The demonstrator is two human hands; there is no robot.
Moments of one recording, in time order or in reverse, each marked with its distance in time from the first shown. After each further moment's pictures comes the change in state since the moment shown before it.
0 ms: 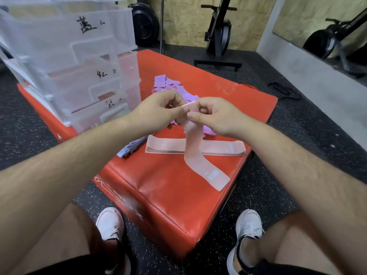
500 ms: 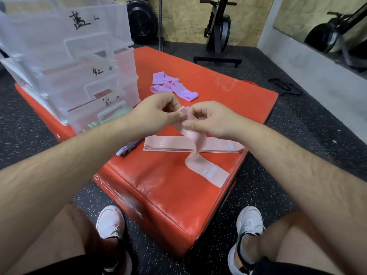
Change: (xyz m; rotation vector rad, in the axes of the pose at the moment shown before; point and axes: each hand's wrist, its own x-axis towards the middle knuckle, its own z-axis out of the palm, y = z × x) left_hand -0.003 -0.010 0.004 0.078 -0.010 -0.057; right_hand -0.002 0.008 0.008 0.059 -0.101 0.049
